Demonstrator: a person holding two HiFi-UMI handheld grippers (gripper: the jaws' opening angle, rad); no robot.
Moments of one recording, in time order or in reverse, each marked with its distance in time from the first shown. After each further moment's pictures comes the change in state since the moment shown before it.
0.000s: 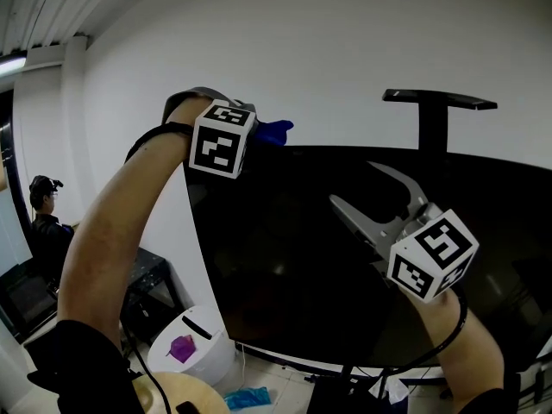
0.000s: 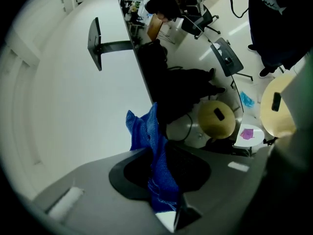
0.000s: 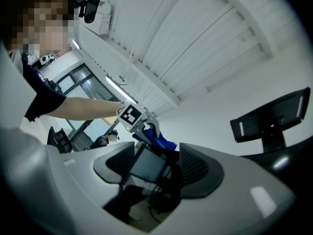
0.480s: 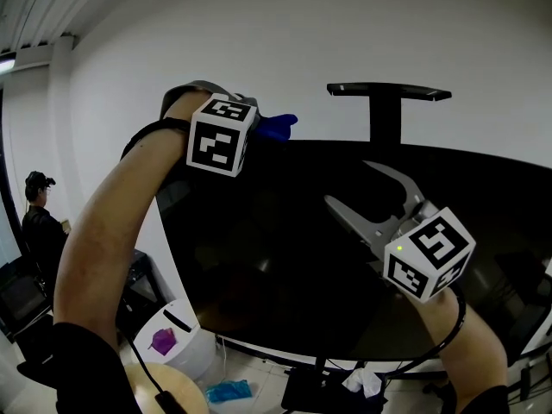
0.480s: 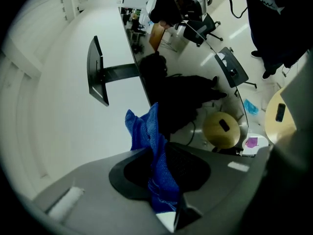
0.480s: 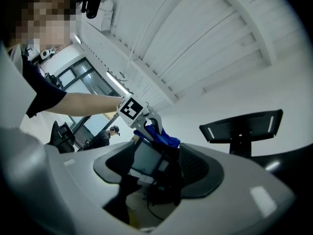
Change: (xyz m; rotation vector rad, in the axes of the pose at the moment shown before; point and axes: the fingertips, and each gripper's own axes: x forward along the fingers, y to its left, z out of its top) left arm -0.025 0.039 0.110 0.017 -0.058 0.037; right arm -0.088 -0.041 0.010 -0.044 0.066 -0.024
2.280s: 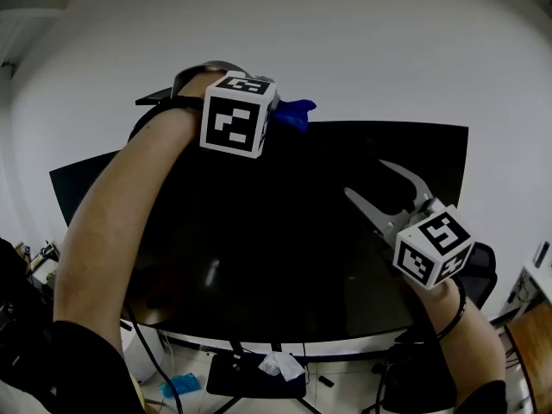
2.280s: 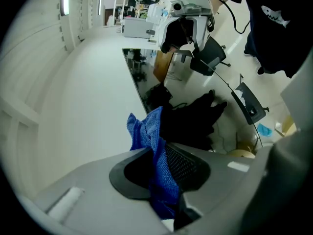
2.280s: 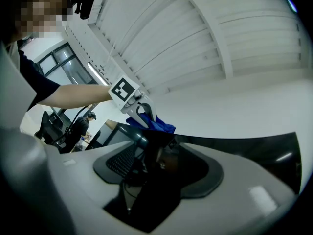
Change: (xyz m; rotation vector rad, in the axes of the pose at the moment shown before) left arm -0.034 0.174 0.424 0.075 -0.269 0.085; right arm -0.359 -0.230 -0.025 -0.008 0.120 -0.272
